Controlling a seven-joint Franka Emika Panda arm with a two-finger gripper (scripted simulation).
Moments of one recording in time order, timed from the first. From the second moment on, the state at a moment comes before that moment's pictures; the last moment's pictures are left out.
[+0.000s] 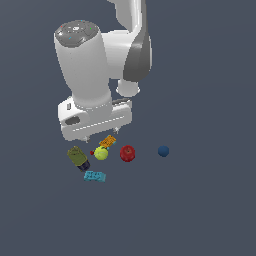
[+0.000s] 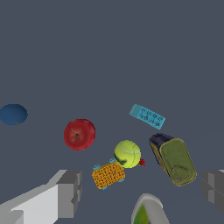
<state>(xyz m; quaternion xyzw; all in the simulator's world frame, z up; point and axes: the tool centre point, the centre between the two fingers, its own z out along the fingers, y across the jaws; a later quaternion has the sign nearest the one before) 0.053 -0.086 0.253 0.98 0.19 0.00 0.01</state>
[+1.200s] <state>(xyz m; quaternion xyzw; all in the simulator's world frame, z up) 0.094 -0.120 0.164 0.89 0.46 0.00 0.01</state>
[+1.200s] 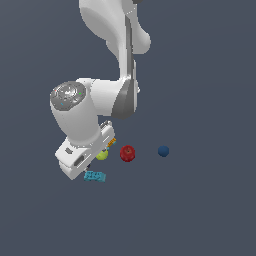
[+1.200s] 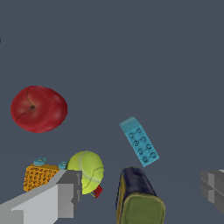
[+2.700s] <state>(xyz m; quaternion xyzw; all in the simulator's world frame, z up) 0.113 -0.149 0.073 0.74 0.67 0.00 0.00</state>
